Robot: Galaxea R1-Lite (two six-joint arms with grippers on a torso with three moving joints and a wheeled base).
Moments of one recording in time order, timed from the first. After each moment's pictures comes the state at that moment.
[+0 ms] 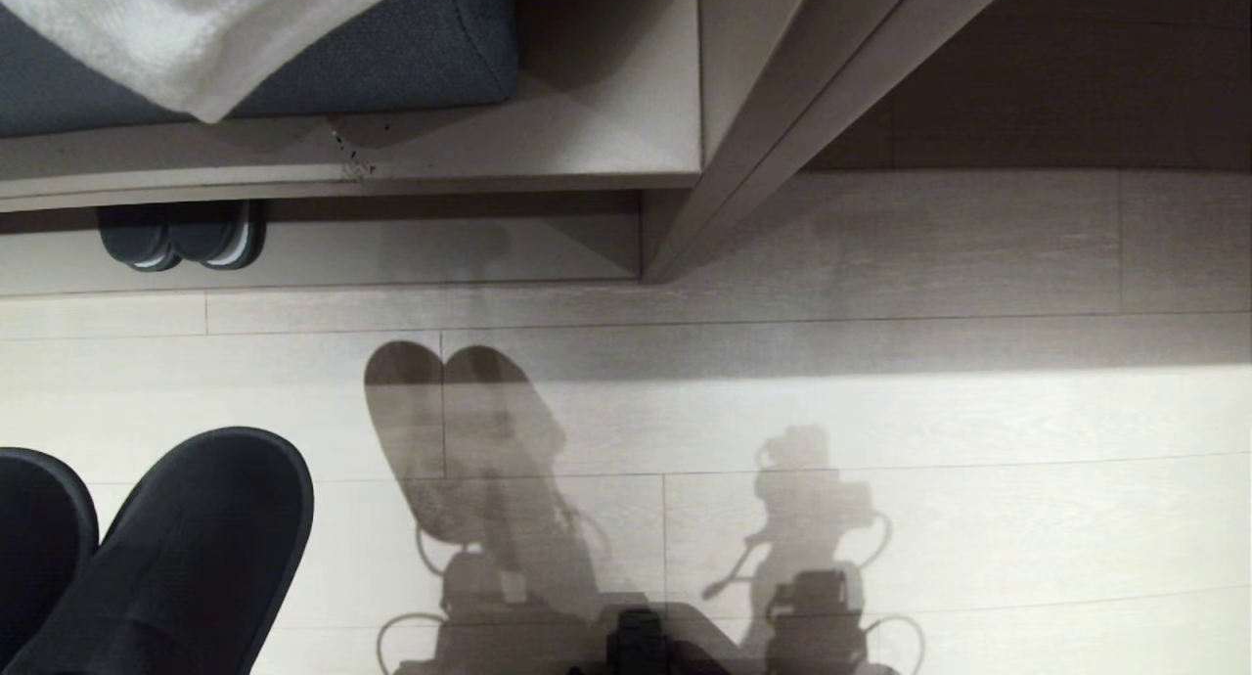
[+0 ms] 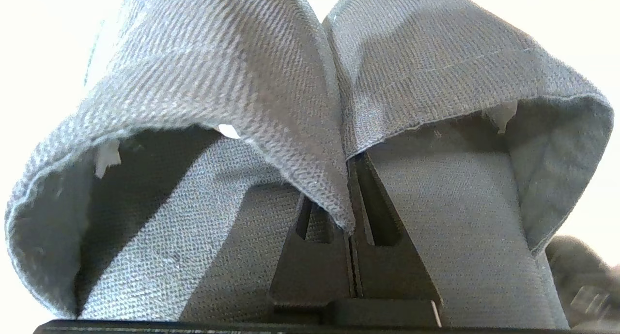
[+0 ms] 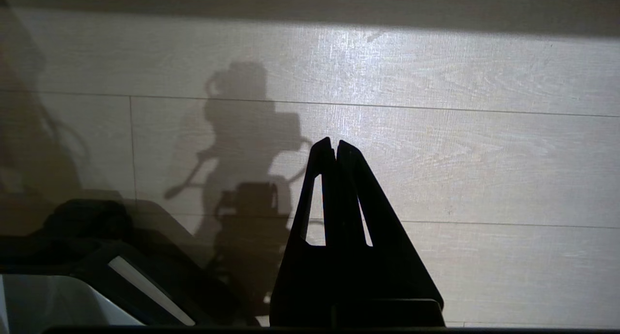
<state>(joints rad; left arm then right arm) 0.00 0.21 -0.01 -0.30 0.01 0.06 -0.01 0.00 0.00 -0.01 0.00 -0.02</state>
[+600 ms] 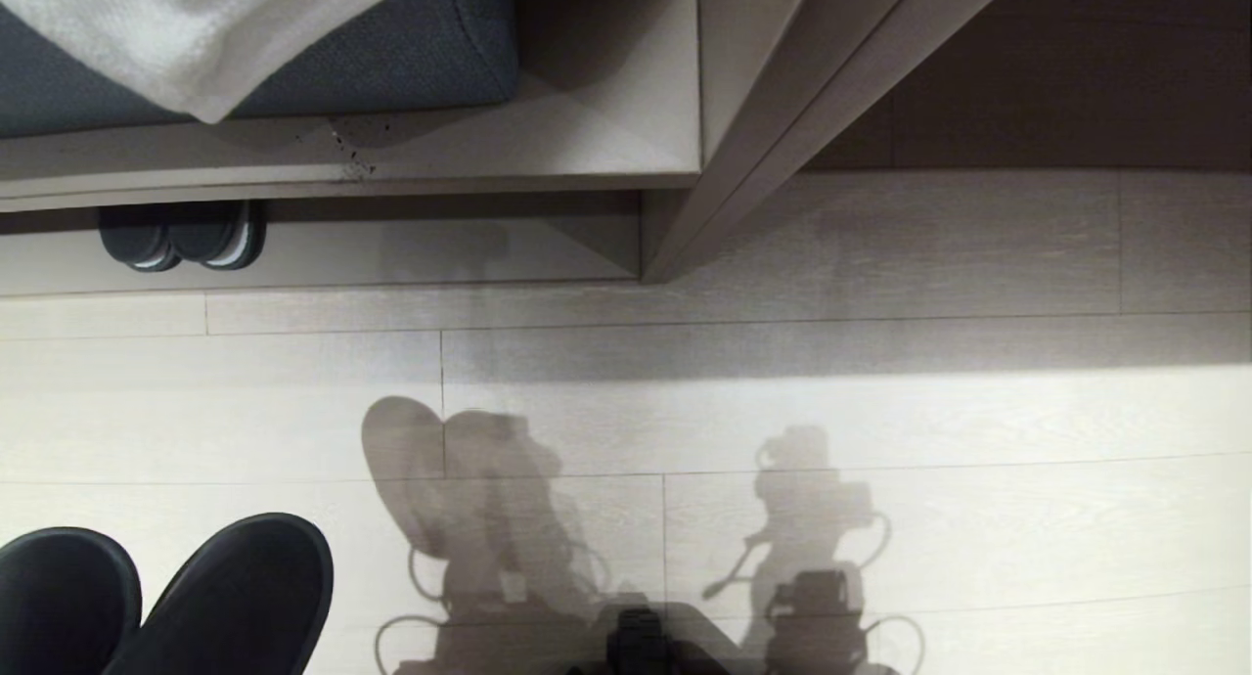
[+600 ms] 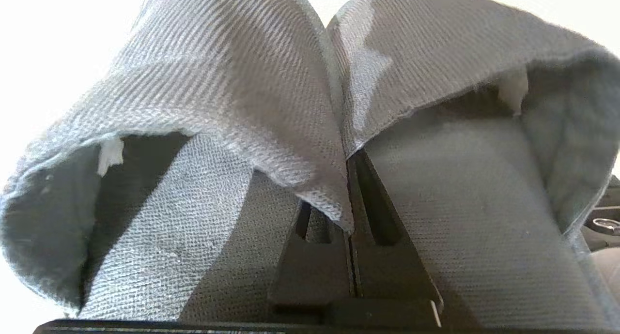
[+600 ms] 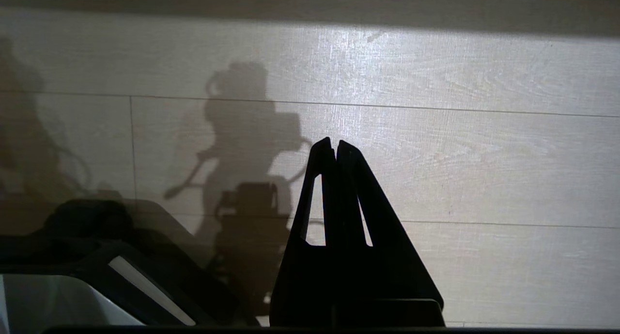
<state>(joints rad) -0.01 0.07 0.00 -0.03 0.02 0.10 -0.01 0.00 0.00 -0.01 0.00 -0.02</state>
